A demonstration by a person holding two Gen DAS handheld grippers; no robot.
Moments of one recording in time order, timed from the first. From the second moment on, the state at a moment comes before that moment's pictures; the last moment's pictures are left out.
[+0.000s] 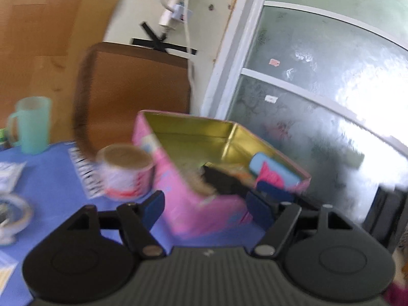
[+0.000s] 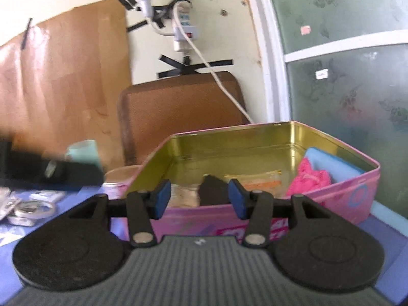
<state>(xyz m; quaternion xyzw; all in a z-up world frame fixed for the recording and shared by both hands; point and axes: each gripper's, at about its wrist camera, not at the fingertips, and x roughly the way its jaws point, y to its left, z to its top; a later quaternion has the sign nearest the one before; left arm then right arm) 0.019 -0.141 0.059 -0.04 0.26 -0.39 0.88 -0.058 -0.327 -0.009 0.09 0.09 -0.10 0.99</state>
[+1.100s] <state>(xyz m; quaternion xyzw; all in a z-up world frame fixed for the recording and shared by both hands) -0.005 0.126 0.004 -0.30 0.21 -0.11 0.92 0.084 -0.106 0.016 0.02 0.31 0.24 0.92</state>
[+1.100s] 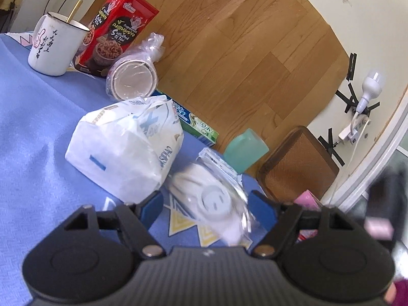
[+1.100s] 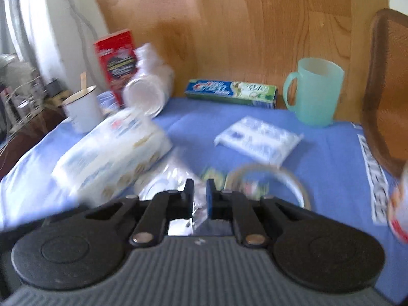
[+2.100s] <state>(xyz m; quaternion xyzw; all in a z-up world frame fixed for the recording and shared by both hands) -0.037 0.006 0.034 -0.17 0.34 -0.25 0.89 -0.065 -0.138 -0.032 -0.02 0.24 0.23 0.94</state>
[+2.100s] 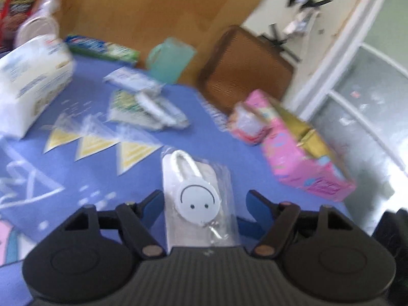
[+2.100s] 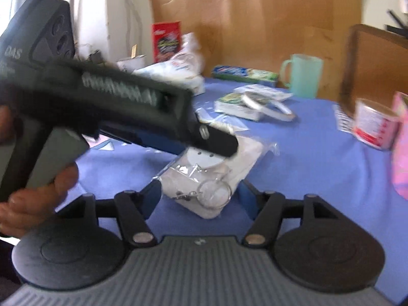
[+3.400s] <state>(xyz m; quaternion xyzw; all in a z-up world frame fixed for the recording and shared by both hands) 0.031 0.008 0.023 -0.08 0.27 -0.15 0.95 -0.044 -0.263 0.003 0.08 0.14 0.06 0.98</state>
